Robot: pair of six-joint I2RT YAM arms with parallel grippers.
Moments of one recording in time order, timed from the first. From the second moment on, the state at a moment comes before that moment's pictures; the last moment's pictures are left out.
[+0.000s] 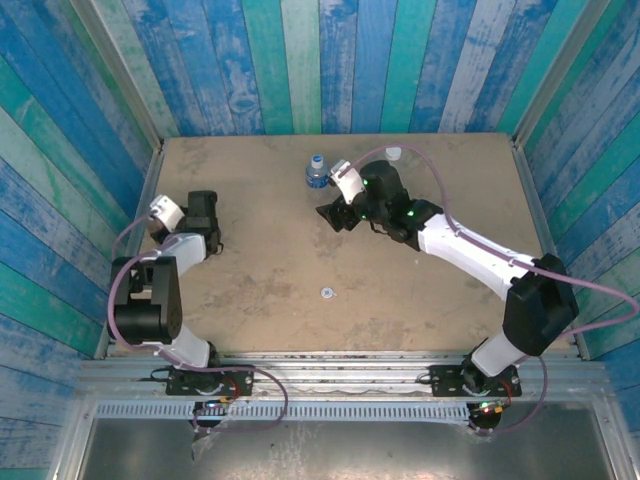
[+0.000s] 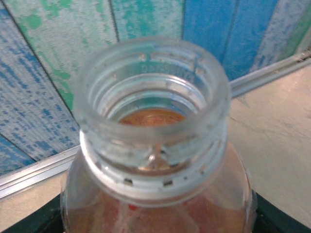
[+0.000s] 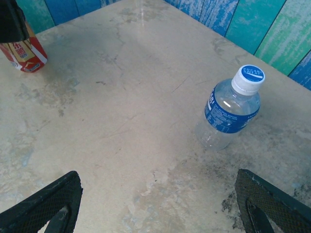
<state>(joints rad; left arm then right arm) 0.00 1.56 0.75 0.03 -0.96 -0.65 0.69 1.57 1.22 -0.18 -0.13 -0.11</state>
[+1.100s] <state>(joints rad) -0.51 1.43 0.58 0.41 0.10 0.02 0.68 1.37 1.03 -0.25 -0.07 -0.09</state>
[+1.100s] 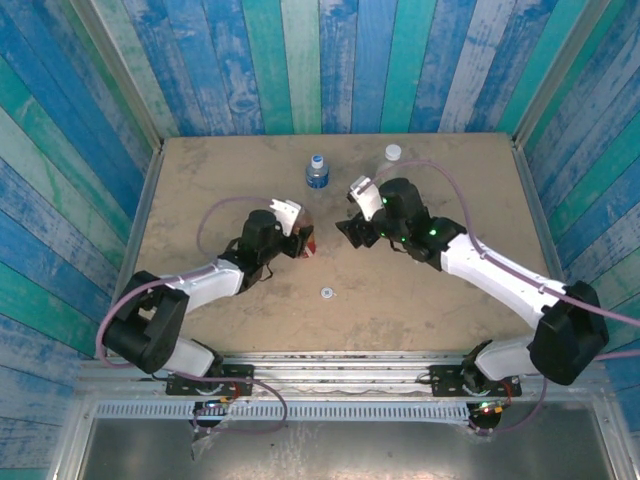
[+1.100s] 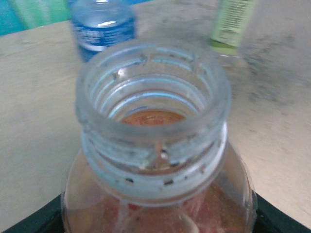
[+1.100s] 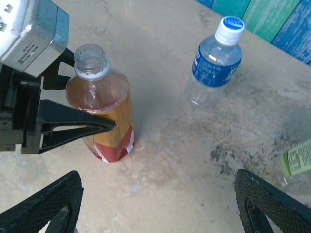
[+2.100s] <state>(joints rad) -0.57 1.37 0.39 0.69 0.27 0.18 0.69 1.29 0.95 -0.28 -0.08 -0.07</state>
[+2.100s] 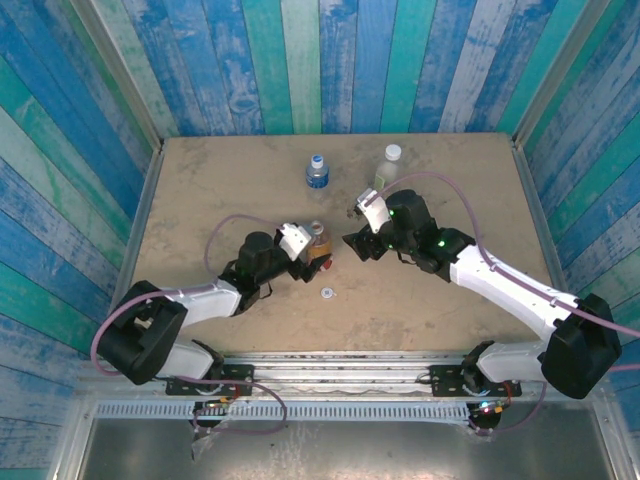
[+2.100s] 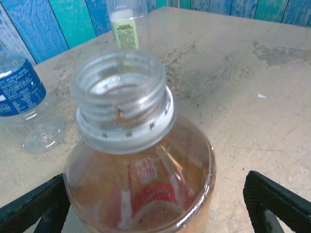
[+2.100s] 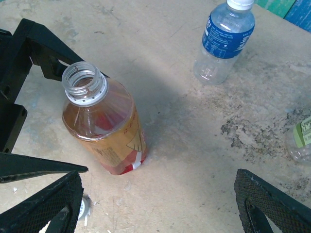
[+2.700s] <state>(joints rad) -0.57 1.44 0.35 0.97 0.29 0.01 0.74 1.33 0.85 -0.24 -0.09 -0.02</state>
